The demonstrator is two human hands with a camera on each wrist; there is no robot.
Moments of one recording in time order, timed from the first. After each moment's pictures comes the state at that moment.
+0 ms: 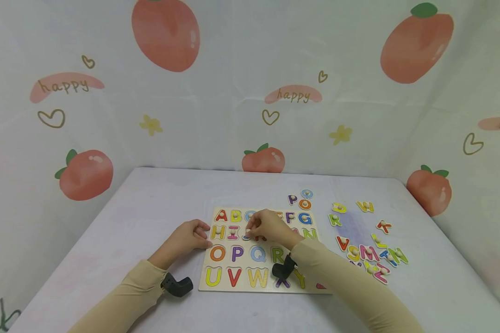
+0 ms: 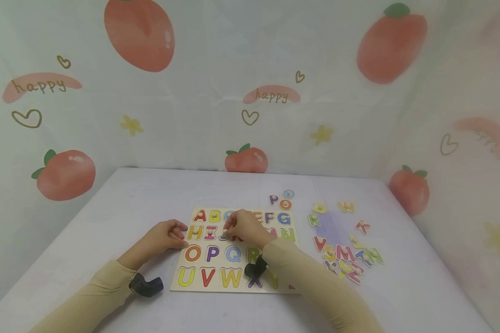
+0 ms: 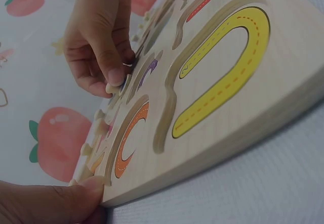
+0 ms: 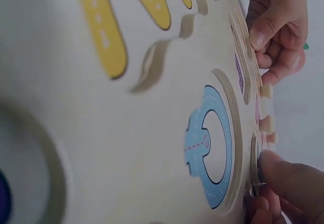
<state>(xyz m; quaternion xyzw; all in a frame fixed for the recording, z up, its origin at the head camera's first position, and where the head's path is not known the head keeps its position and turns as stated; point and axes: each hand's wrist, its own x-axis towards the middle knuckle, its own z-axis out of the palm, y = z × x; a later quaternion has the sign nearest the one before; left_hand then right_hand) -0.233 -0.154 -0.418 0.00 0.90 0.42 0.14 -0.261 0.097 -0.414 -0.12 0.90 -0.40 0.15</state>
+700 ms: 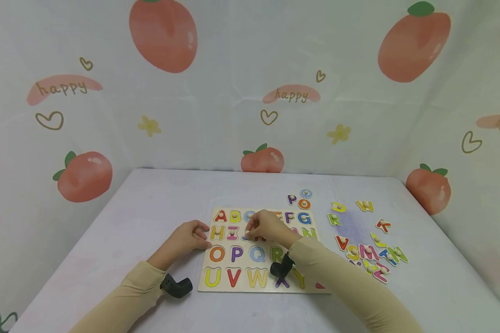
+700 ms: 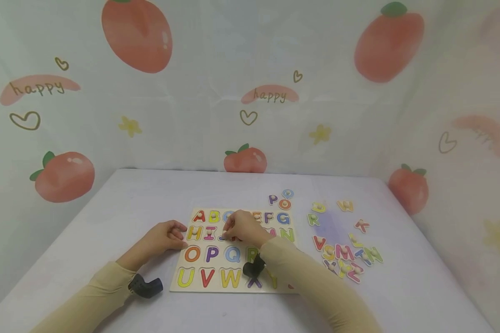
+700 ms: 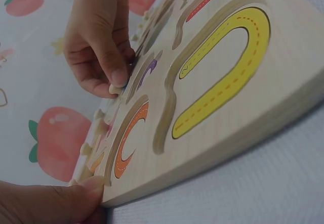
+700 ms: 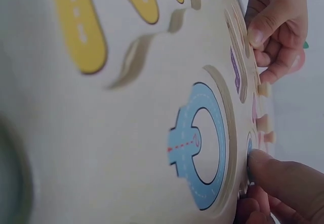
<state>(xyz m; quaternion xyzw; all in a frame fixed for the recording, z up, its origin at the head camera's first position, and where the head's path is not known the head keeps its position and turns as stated) -0.232 -0.153 -0.418 0.01 0.90 0.42 0.13 -0.262 0.096 -0.413 -0.10 0.90 -0.39 0.17</state>
